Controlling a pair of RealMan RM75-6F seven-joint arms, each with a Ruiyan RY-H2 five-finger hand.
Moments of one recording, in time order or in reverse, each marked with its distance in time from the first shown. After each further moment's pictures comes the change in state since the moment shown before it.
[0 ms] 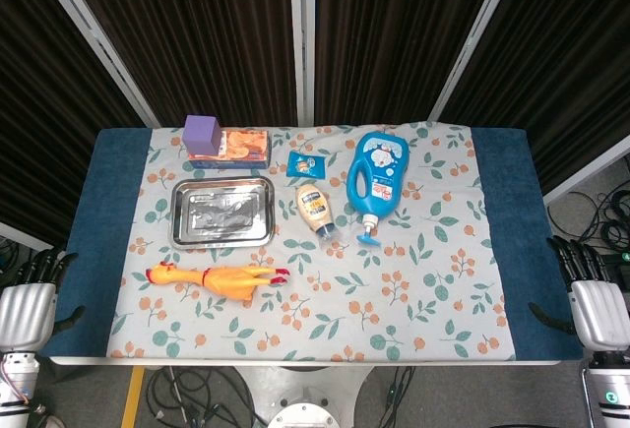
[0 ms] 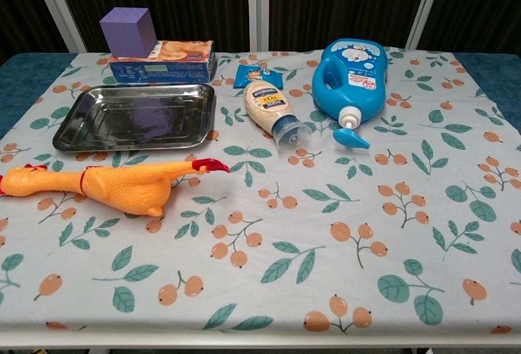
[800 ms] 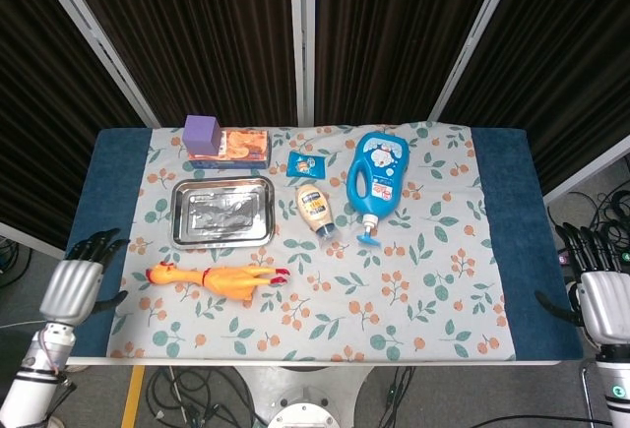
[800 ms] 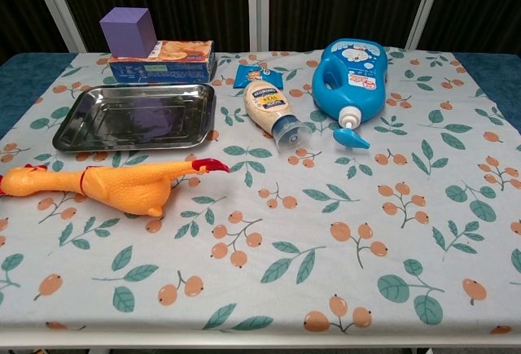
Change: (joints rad) left arm -0.162 -0.024 -0.030 0.009 0.051 -0.190 -0.098; right arm 0.012 0.026 0.039 -0.015 -0.009 0.038 -0.016
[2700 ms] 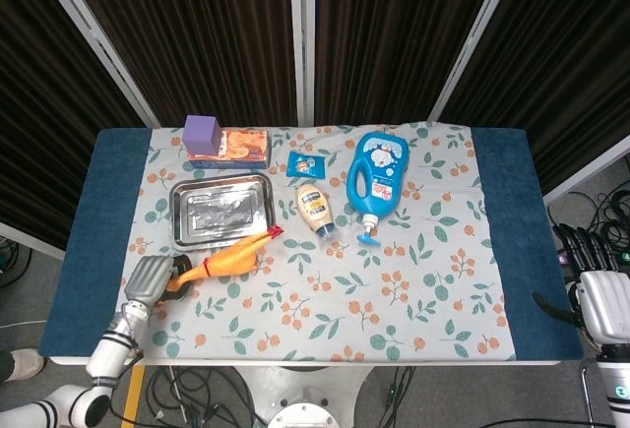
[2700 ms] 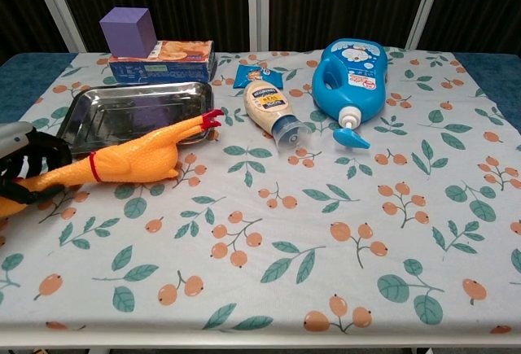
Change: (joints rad) left arm -0.177 -0.361 0.022 0.385 -0.109 -0.231 -0.249; right arm 0.003 0.041 -0.010 -0.045 -0.002 -0.022 0.045
